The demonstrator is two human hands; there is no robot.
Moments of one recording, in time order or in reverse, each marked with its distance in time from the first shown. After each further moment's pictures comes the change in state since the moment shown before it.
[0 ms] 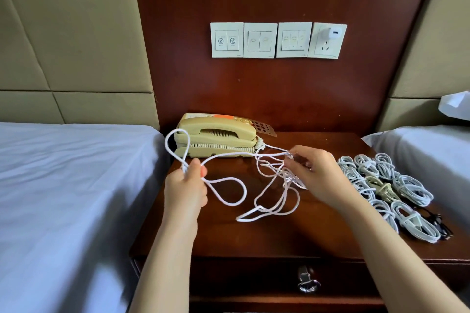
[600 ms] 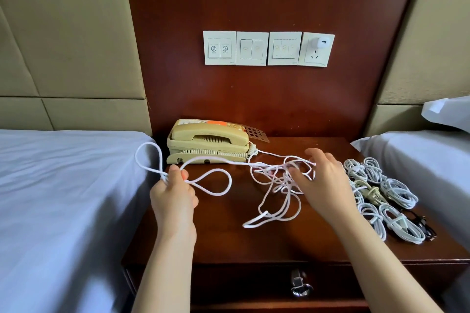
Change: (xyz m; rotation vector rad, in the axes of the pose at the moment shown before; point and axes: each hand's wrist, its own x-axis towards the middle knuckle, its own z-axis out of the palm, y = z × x) left_hand -0.001 0.001 0.005 -0.280 0.185 0.013; right_hand -0.016 0.003 0.000 -0.332 0.254 0.311
